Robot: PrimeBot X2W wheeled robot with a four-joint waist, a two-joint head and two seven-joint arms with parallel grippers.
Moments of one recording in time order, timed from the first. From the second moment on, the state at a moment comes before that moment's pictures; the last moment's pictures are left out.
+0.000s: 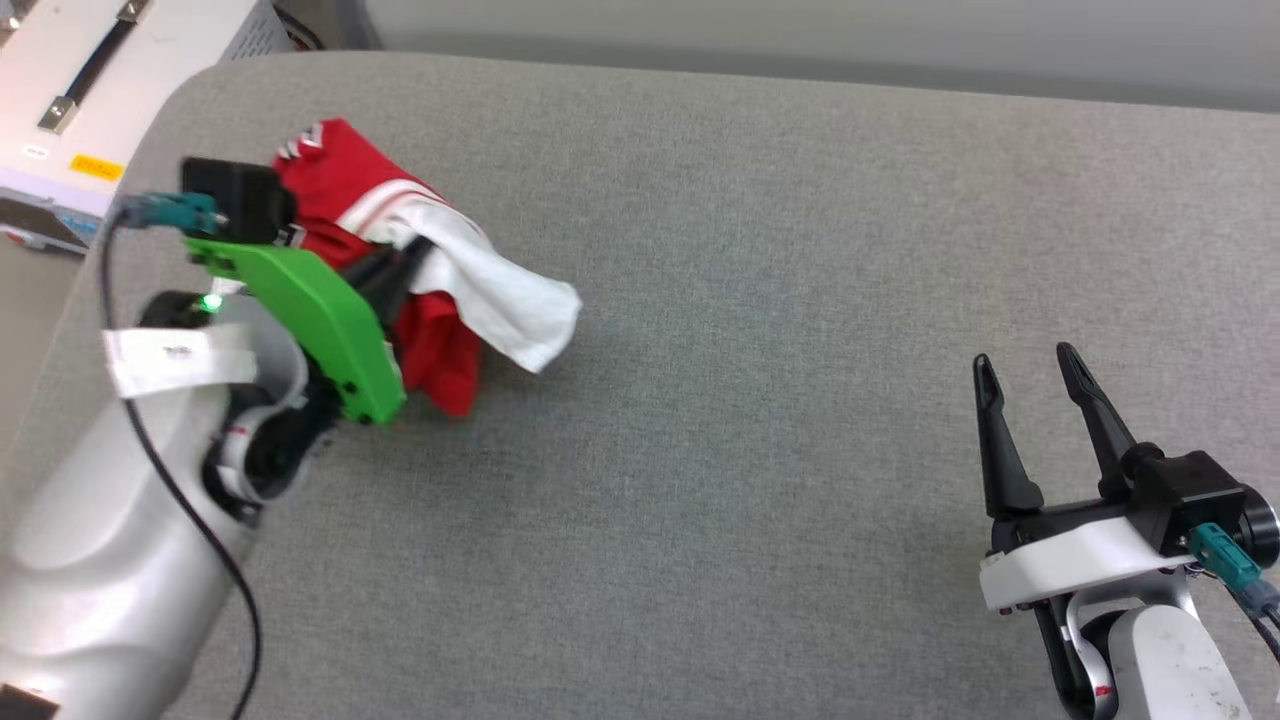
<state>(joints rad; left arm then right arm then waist) -0.68 0.59 -0.59 0.24 -1.01 -0.03 0.26 -0.12 -0.05 0.02 0.06 0.09 0.13 -0.25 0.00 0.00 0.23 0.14</state>
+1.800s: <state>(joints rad) -0.78 0.26 -0.91 0.51 -0.89 0.04 -0.25 -0.05 -0.05 -0.14 0.06 0.13 0.13 -0.25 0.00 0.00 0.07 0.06</state>
